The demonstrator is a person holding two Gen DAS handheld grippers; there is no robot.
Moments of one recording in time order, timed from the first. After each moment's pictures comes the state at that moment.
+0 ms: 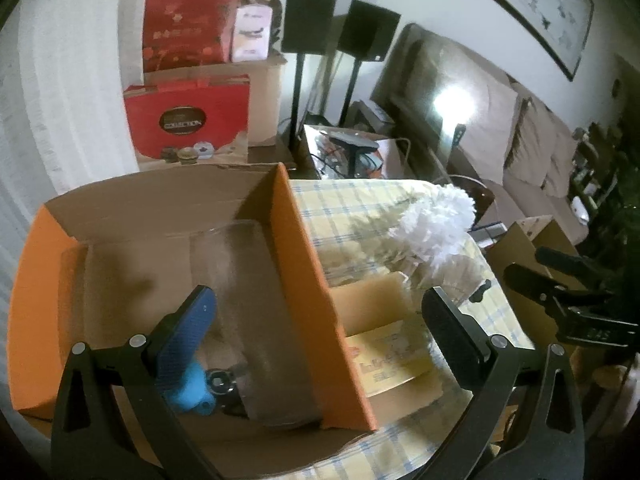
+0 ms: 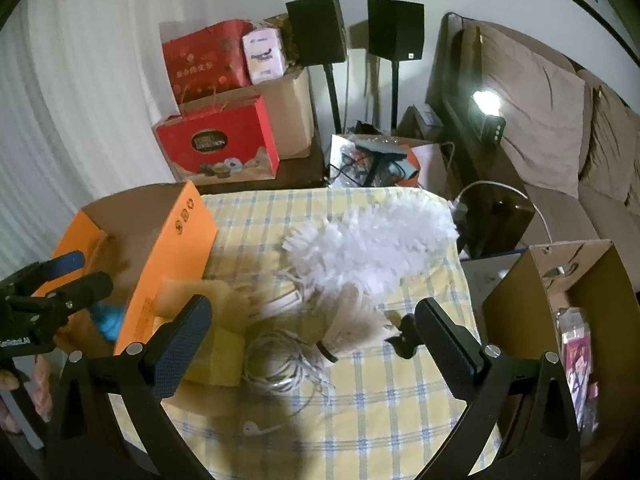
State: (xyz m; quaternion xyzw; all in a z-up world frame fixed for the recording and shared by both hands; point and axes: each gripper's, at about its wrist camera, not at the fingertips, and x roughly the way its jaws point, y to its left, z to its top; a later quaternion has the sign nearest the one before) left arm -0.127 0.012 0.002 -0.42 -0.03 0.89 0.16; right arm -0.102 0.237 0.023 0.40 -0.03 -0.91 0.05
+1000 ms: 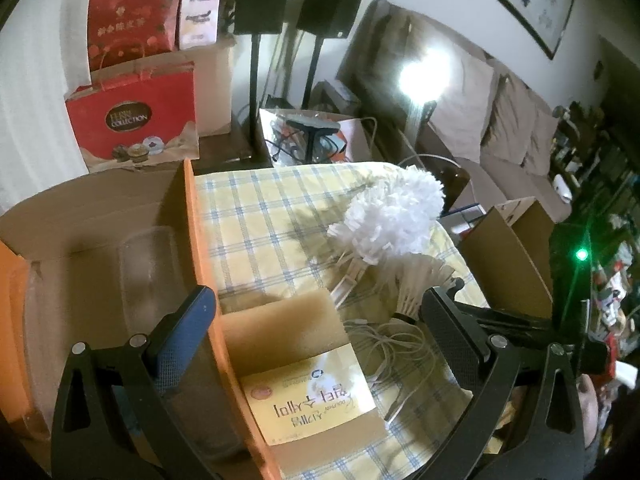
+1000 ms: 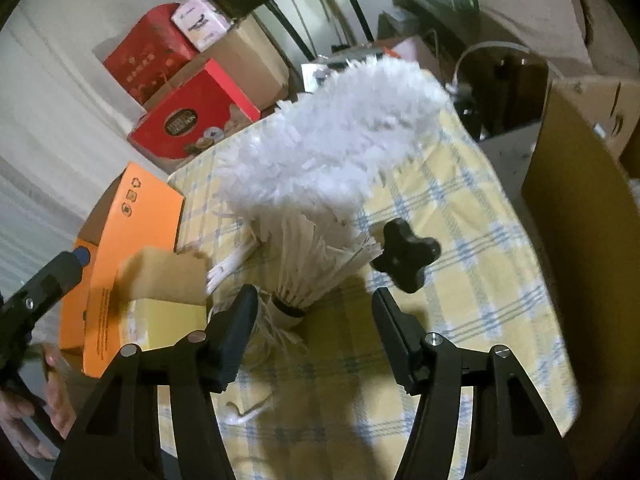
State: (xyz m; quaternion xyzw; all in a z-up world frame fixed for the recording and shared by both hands) left arm -0.149 0.076 -0.016 -0.45 -0.02 0.87 0.21; right arm -0.119 0.301 -0.067 0.49 -0.22 -0.84 0.07
